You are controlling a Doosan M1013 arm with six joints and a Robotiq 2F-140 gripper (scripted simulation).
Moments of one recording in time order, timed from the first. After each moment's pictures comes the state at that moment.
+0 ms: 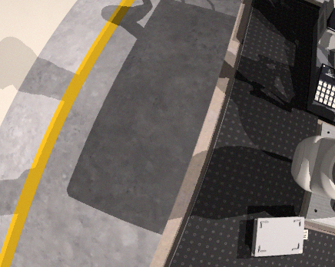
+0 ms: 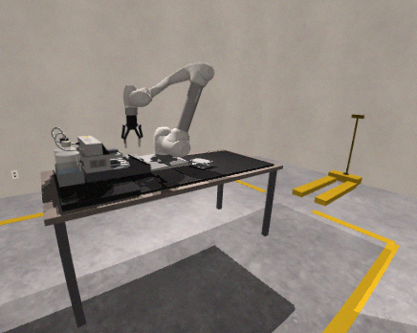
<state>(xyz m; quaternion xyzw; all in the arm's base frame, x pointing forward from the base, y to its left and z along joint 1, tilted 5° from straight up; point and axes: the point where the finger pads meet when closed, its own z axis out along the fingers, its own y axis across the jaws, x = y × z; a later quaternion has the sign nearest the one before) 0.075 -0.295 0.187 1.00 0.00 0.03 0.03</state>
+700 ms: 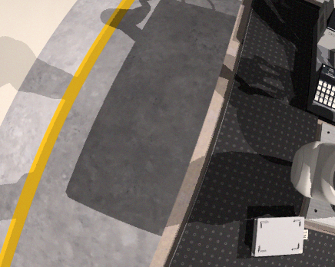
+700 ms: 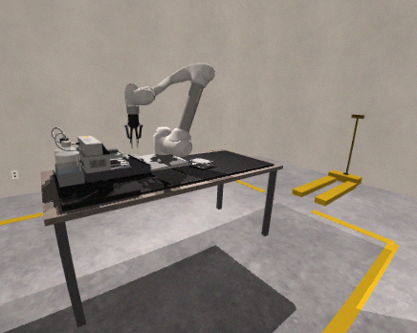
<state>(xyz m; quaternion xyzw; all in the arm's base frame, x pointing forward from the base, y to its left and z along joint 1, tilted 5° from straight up) 0.099 -0.288 0.197 1.00 -0.08 0.04 0.02</state>
